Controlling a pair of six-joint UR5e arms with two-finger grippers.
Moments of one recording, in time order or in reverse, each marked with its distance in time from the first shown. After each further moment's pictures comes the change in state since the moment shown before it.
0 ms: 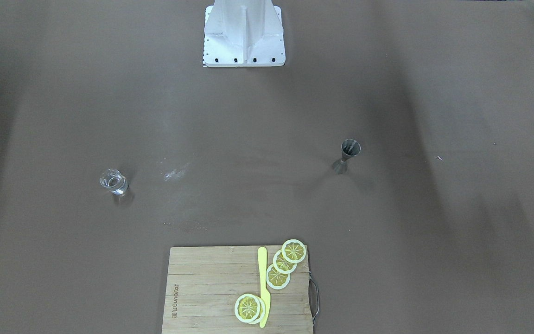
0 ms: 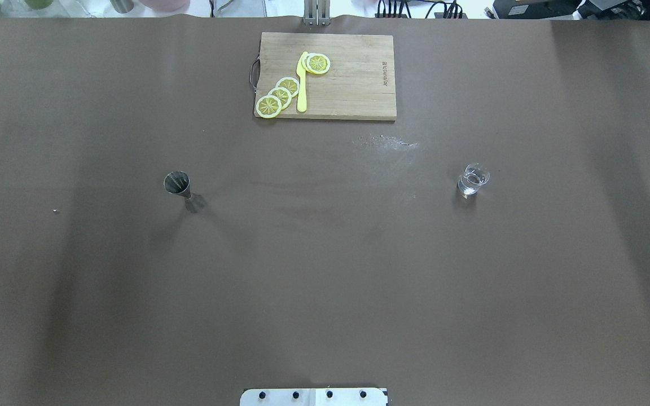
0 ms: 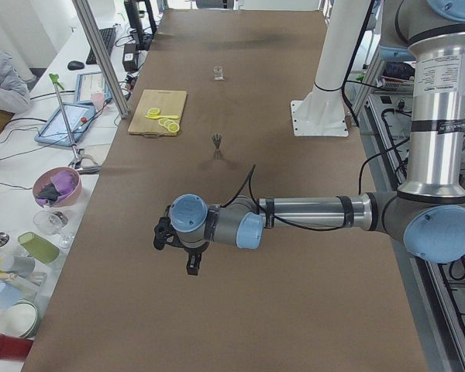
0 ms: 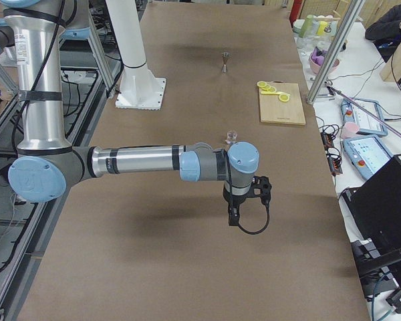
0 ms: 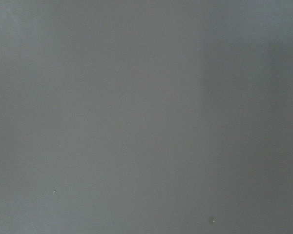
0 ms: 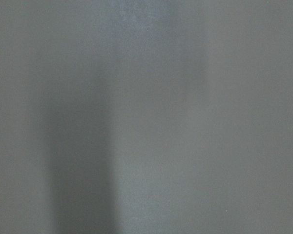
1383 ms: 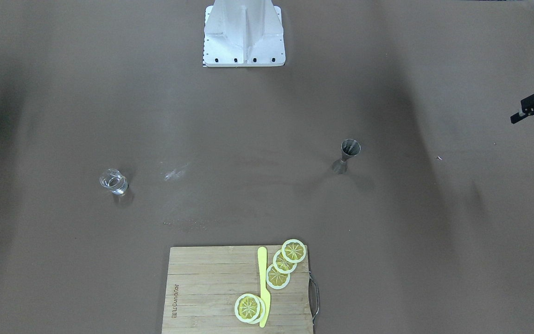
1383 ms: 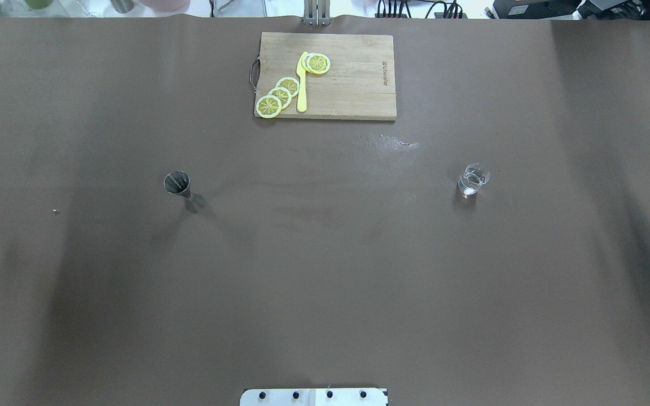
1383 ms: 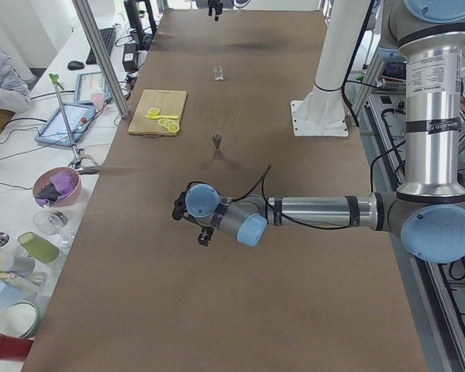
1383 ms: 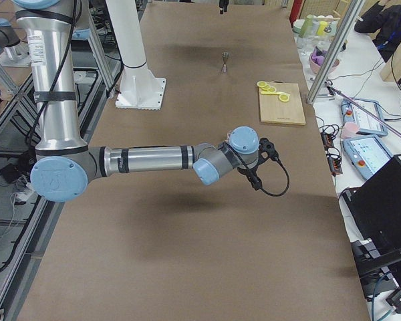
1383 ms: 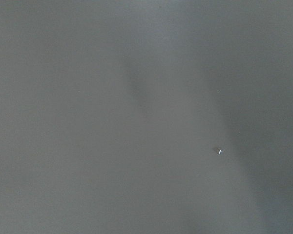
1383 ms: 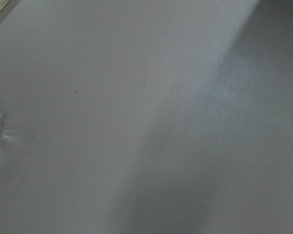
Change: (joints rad) left arm 0.140 0.069 -0.043 -0.232 -0.082 -0.078; right arm -0.165 0.063 -0.105 0.601 0.125 -0.001
